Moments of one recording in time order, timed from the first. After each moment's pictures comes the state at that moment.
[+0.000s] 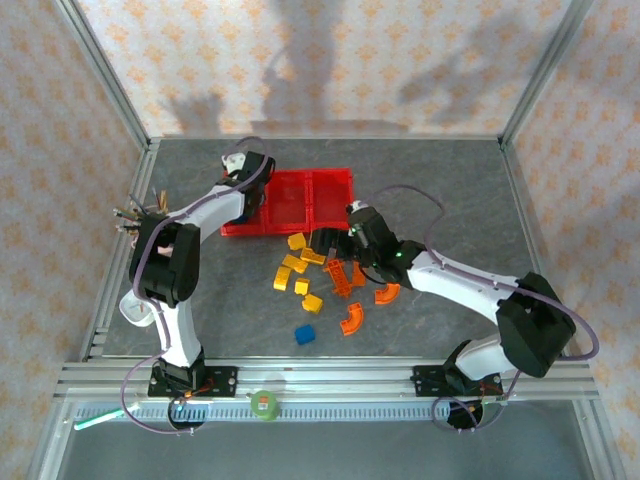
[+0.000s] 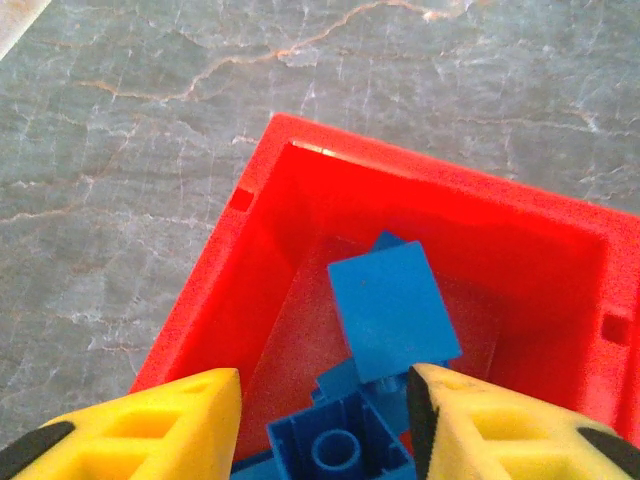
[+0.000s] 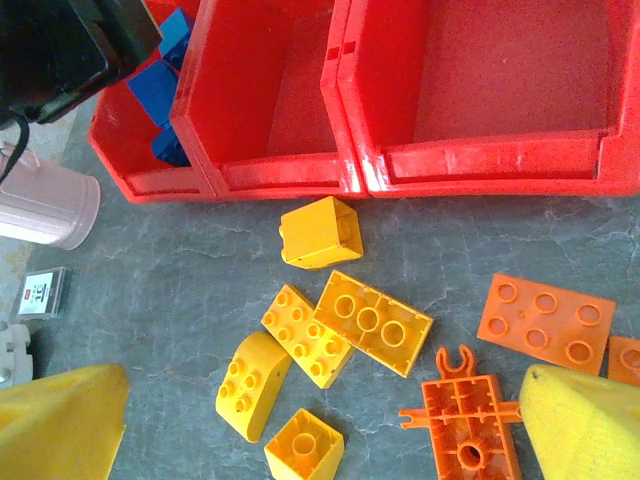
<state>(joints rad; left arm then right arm) -0.26 1.91 1.38 -0.43 -0.58 -0.55 0.76 1.42 0.88 -0.11 -0.01 0.73</state>
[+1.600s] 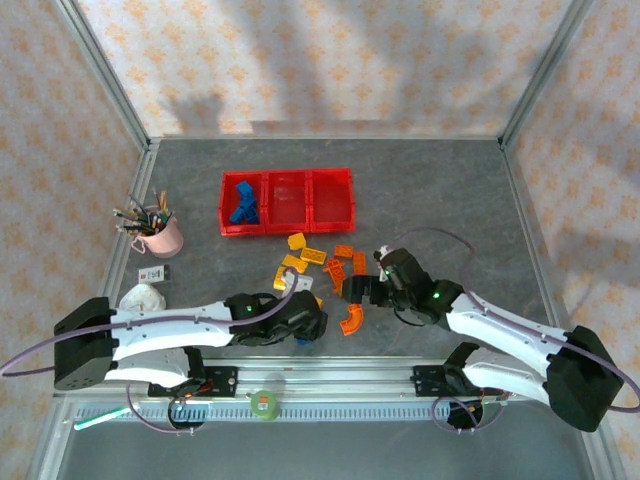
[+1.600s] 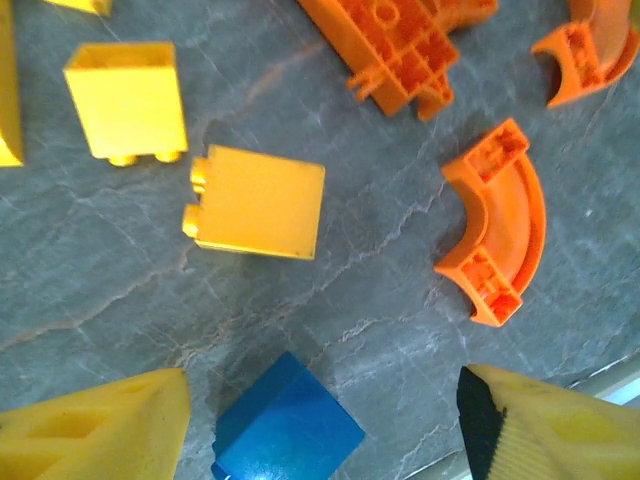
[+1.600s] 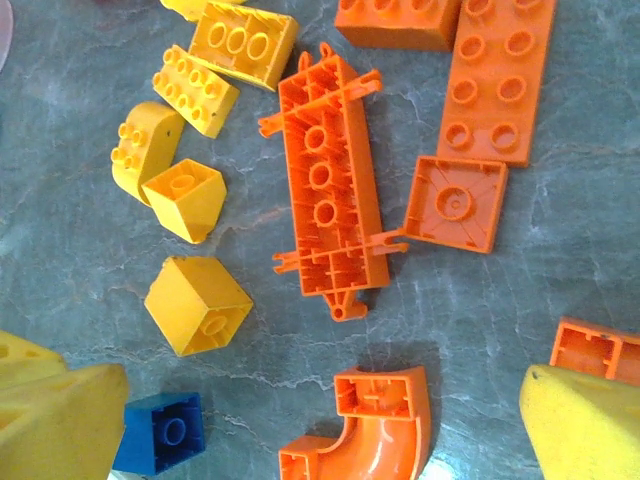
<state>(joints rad) -1.17 1.24 0.68 -0.49 -0.26 -0.90 0.76 1.03 0.50 -0.28 -0.14 0.74</state>
